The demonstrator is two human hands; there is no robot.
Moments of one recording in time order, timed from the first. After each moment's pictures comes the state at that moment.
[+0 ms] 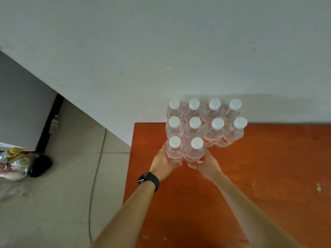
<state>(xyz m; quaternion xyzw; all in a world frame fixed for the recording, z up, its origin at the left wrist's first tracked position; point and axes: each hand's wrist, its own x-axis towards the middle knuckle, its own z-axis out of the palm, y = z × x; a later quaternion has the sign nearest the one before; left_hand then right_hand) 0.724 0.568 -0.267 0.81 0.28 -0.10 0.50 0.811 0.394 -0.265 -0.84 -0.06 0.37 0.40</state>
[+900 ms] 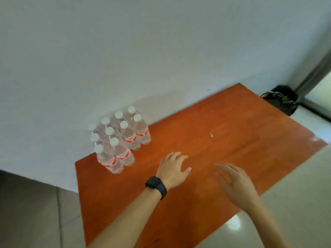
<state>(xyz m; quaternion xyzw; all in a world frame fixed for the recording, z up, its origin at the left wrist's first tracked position) 0.676 0.314 -0.148 0.95 -0.13 -0.18 0.21 0.600 0.092 -0.133 -0.95 0.08 0.06 0.30</state>
